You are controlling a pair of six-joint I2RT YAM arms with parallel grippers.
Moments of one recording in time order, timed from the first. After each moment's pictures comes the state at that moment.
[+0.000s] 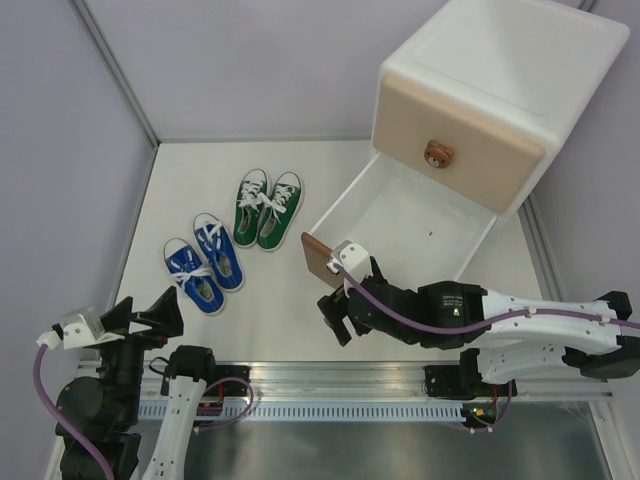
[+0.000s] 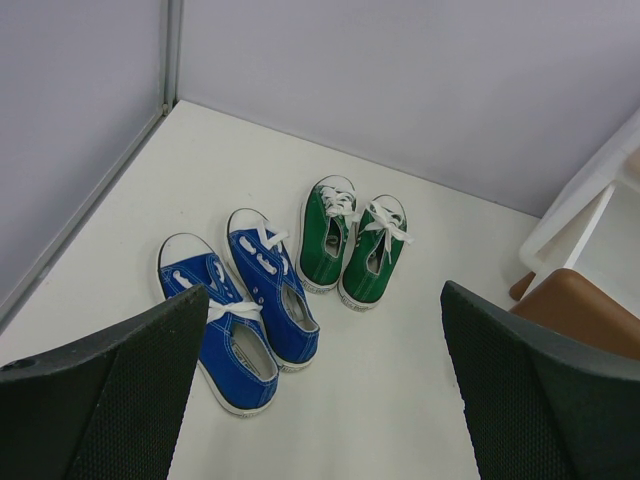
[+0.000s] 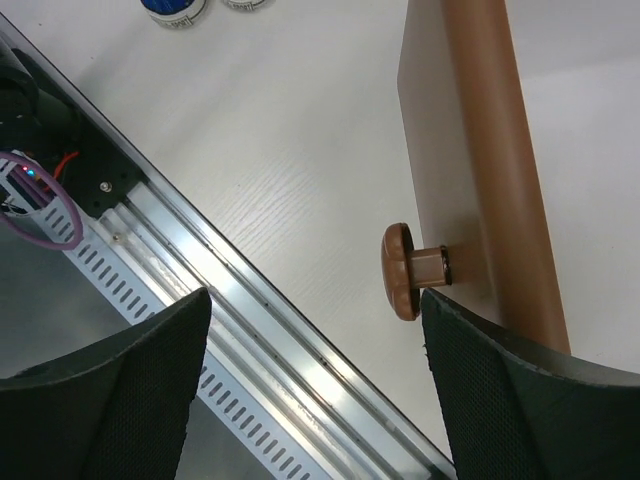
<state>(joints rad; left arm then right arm) -0.11 0.01 1.04 -0.95 -0.21 -0.31 1.46 1.17 1.22 -0.81 0.50 0.53</state>
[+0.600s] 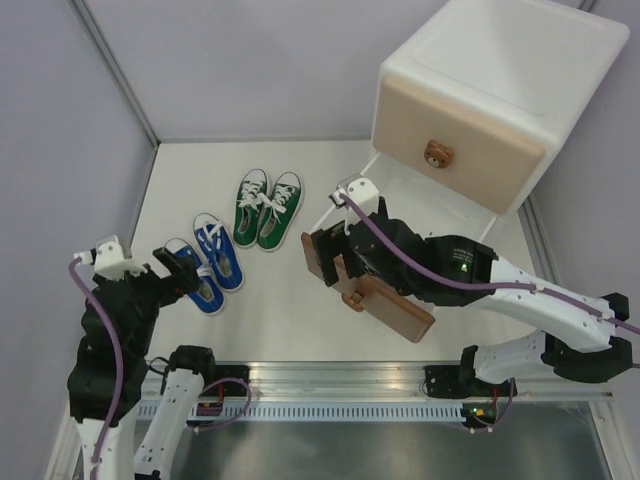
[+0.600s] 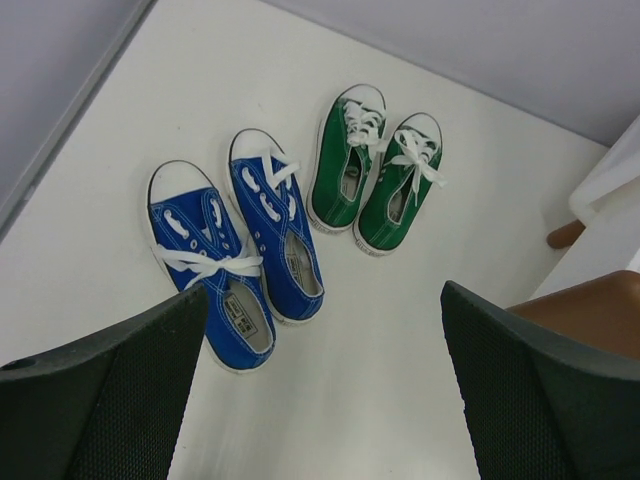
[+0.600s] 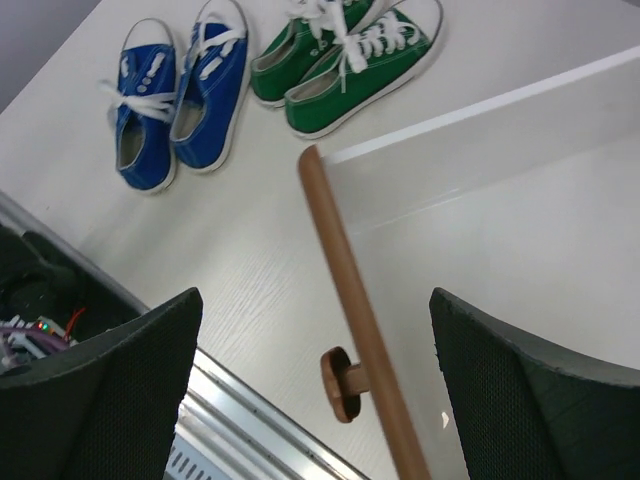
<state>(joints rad) -0.11 0.30 1.04 -0.95 -0.21 -0.37 1.31 1.31 1.61 -0.88 0.55 0.43</state>
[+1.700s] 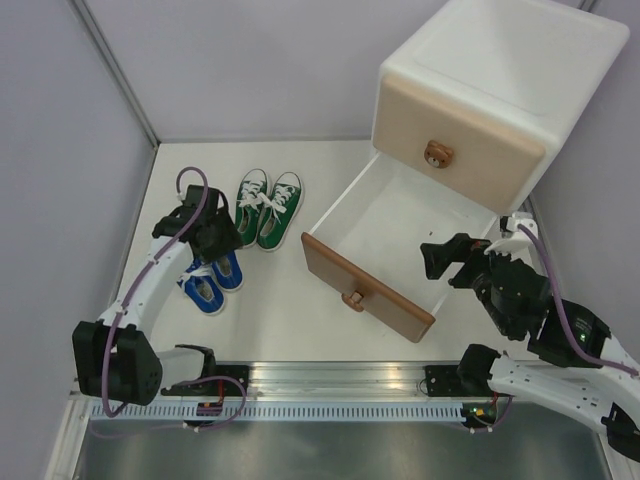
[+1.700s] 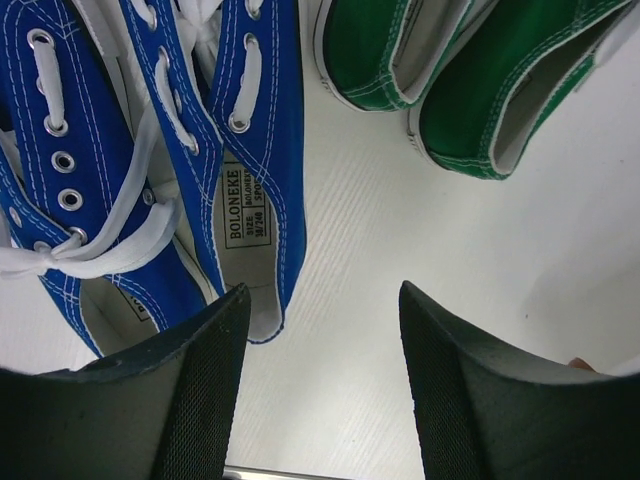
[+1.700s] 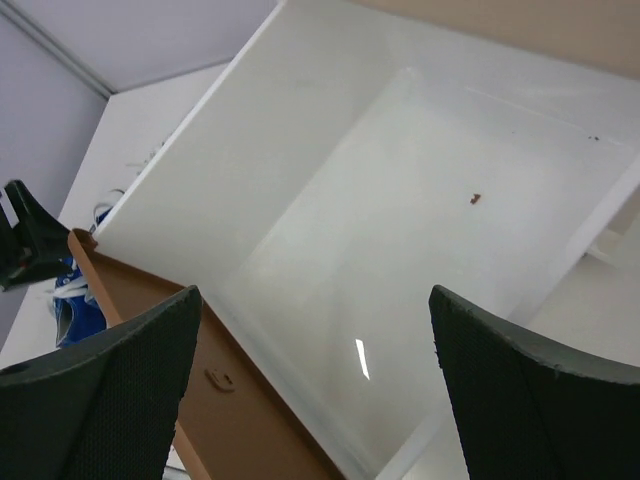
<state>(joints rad) -0.16 1.23 1.01 -0.79 -0.11 -0.58 0.99 0.58 0.99 -0.76 0.70 0.65</state>
